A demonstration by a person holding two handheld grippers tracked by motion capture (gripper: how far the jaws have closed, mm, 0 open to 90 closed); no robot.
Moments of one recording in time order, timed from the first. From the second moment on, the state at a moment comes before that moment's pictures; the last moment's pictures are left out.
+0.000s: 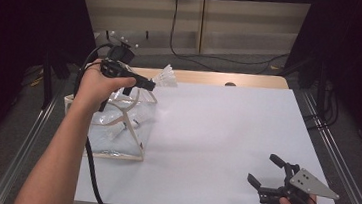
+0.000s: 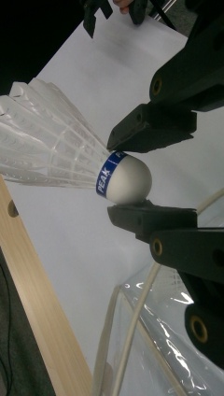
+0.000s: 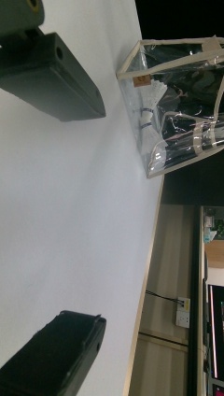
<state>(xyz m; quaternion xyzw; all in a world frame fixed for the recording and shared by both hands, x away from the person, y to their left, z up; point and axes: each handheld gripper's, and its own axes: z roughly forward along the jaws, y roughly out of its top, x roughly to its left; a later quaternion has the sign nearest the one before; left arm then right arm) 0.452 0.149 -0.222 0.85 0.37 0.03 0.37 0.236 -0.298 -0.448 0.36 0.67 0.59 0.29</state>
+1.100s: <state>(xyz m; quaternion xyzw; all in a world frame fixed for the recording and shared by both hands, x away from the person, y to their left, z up) 0.451 0.190 -0.217 0.84 0.40 0.06 0.36 0.236 -0.298 -0.448 0.36 0.67 0.59 0.29</state>
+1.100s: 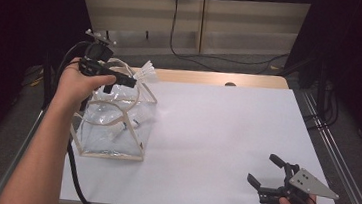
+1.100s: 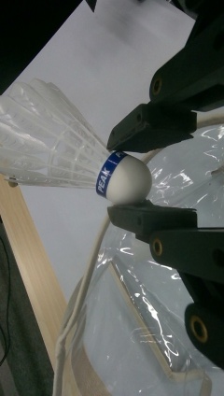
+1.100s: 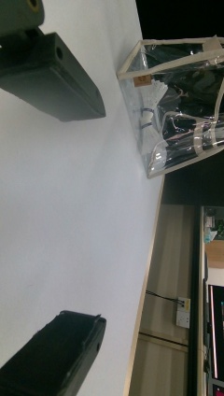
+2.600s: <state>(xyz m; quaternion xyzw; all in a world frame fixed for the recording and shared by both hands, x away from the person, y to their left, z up) 0.446 0.232 -0.224 0.83 0.43 0.07 0.35 0.235 -0.297 -0.448 0.36 0.67 0.59 0.28</state>
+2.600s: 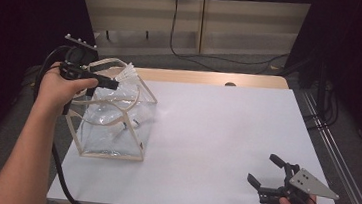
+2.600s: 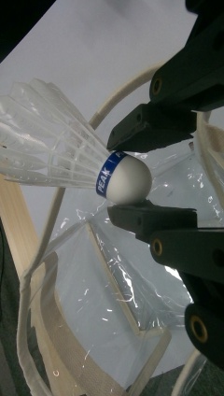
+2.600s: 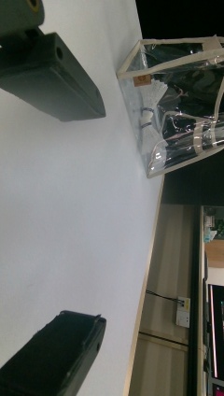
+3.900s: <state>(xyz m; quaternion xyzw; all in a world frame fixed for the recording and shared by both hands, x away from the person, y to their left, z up) 0.442 0.259 -0.222 0.82 0.44 0.09 0.35 0.236 -0.297 -0.448 0.37 0.67 0.59 0.28</state>
